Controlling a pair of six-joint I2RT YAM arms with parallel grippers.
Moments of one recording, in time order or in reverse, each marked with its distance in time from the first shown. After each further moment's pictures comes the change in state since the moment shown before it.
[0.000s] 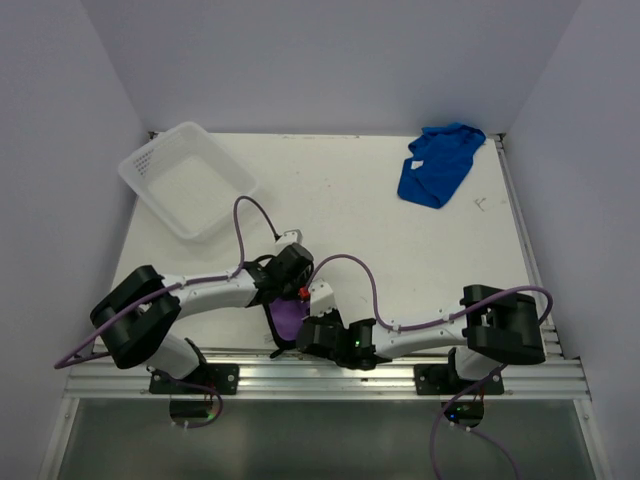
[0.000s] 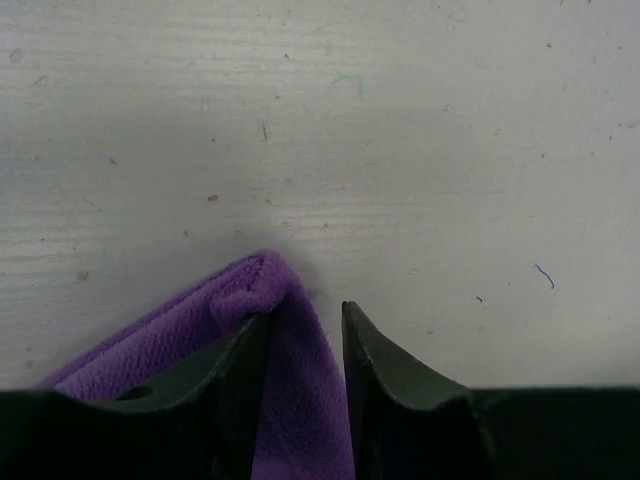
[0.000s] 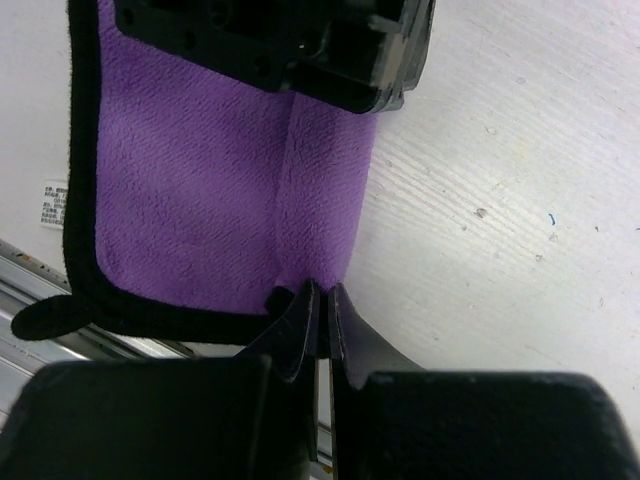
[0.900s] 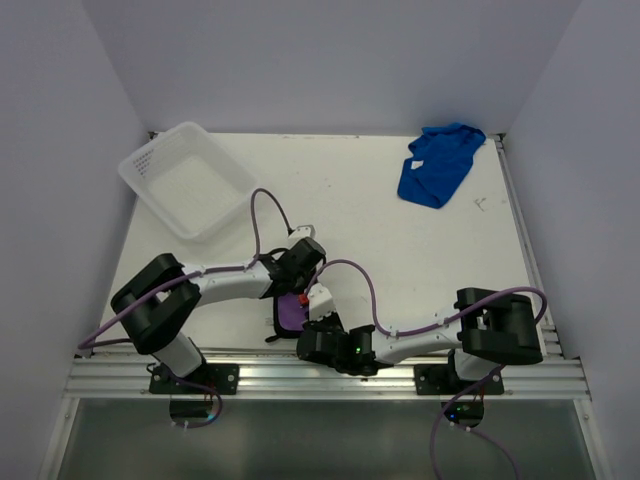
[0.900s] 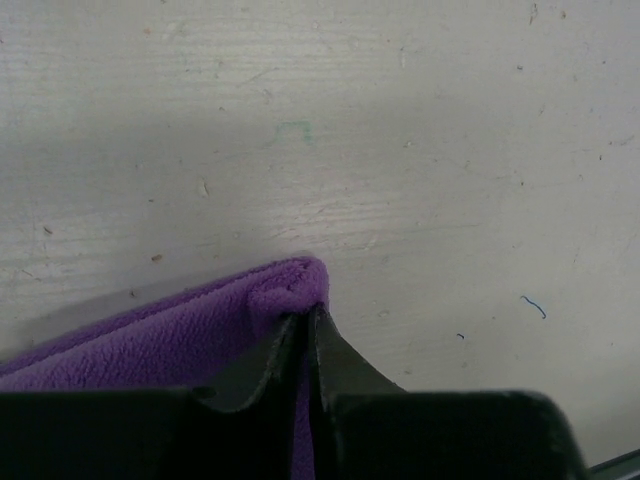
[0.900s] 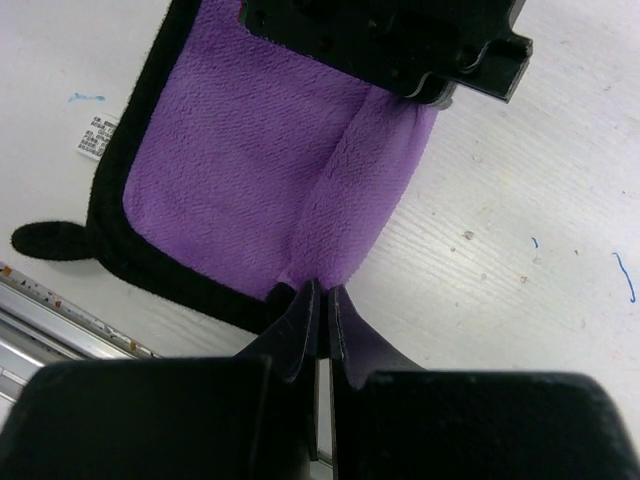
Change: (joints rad) left arm -0.012 0.133 0.103 -0.006 -0.011 0.049; right arm 0.040 0.019 -0.037 0.109 0.095 -0.063
